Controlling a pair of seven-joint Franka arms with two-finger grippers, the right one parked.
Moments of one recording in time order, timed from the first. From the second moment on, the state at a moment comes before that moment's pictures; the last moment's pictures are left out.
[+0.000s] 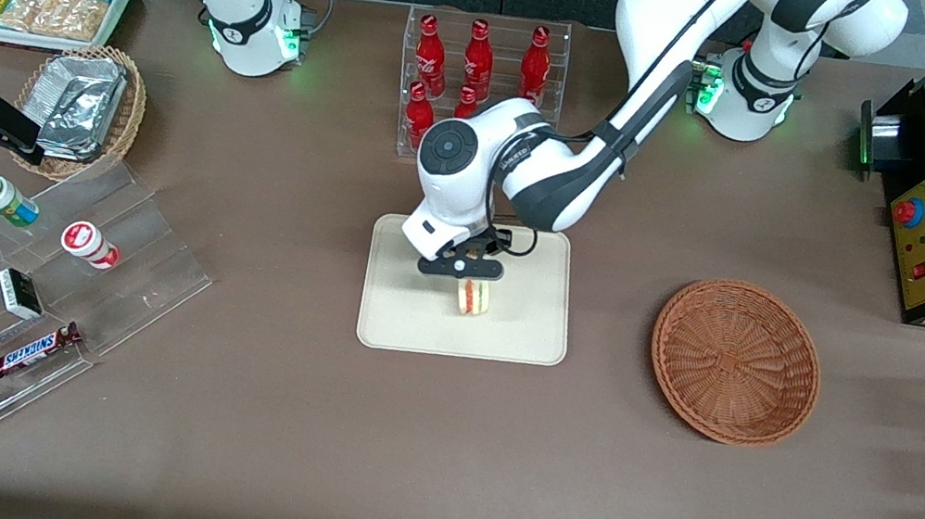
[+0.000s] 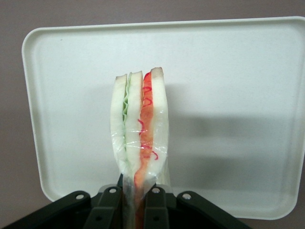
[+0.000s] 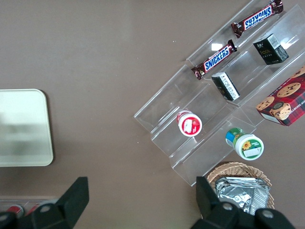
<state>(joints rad) -0.84 0.68 -0.02 -1.42 0.06 2.00 -0.91</state>
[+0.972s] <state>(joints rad) -0.84 0.76 -0.03 -1.42 0.06 2.10 -0.82</state>
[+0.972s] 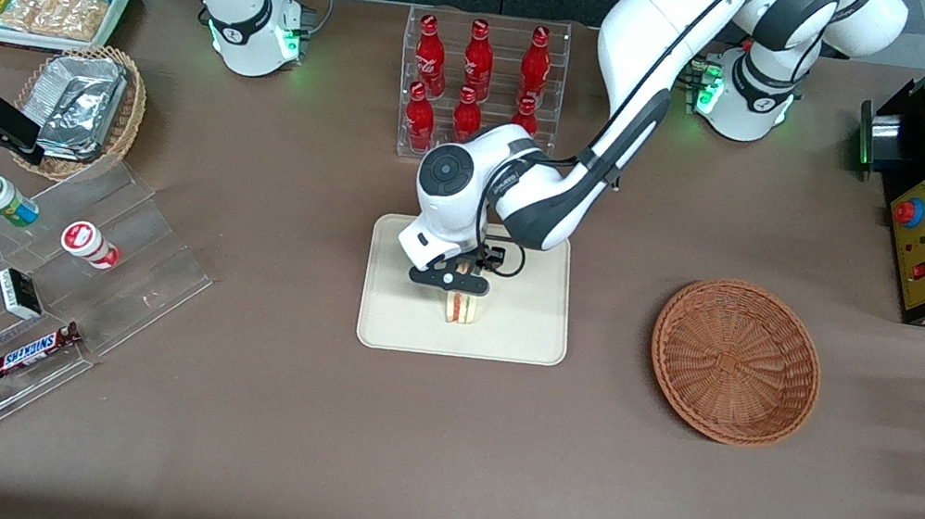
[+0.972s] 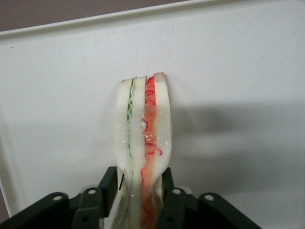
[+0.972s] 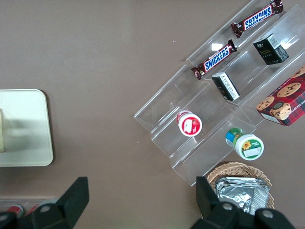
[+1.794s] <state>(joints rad) -0.72 0.45 -0.01 -1.38 0.03 1.79 -0.87</state>
